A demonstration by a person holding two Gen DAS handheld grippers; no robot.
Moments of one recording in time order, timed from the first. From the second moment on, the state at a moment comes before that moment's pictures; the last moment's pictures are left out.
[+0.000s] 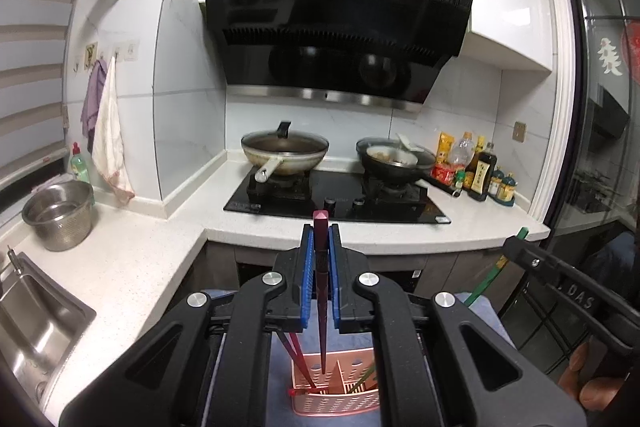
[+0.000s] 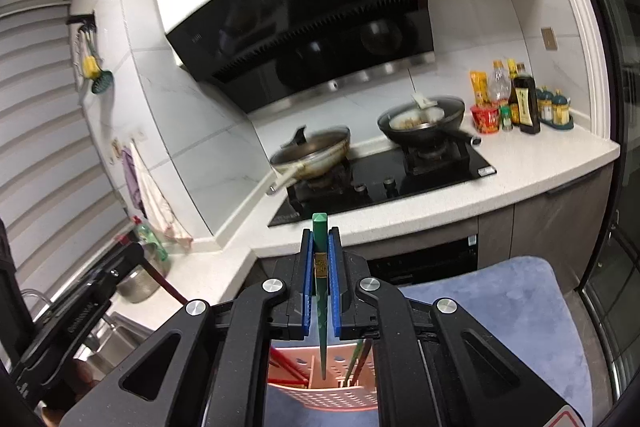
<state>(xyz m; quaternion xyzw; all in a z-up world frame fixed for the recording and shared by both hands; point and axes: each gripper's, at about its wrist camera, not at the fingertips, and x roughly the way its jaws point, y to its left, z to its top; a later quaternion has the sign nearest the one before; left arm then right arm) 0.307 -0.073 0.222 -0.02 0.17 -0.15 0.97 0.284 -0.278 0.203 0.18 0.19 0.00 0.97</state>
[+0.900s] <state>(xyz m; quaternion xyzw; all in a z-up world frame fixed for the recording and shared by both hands) 0.320 -0.080 0.181 -0.02 0.22 -0.11 0.97 0.295 -0.265 0.158 0.15 0.24 -0.01 0.96</state>
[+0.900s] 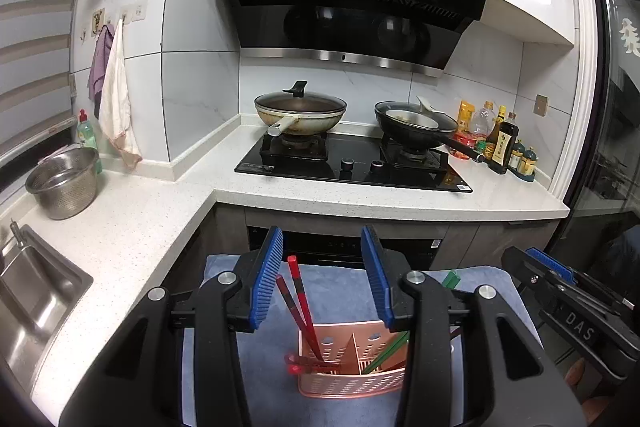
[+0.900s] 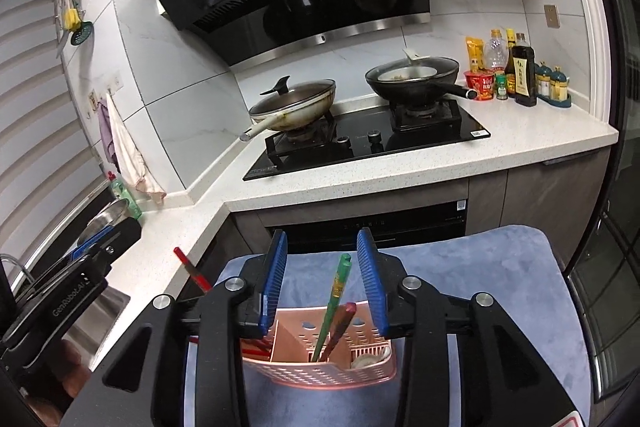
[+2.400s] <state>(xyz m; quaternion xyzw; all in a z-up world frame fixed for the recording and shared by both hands) 0.136 -0.026 0.003 0.01 0.37 -0.10 0.92 0.058 -0.178 -0.052 0.13 0.43 0.02 0.89</state>
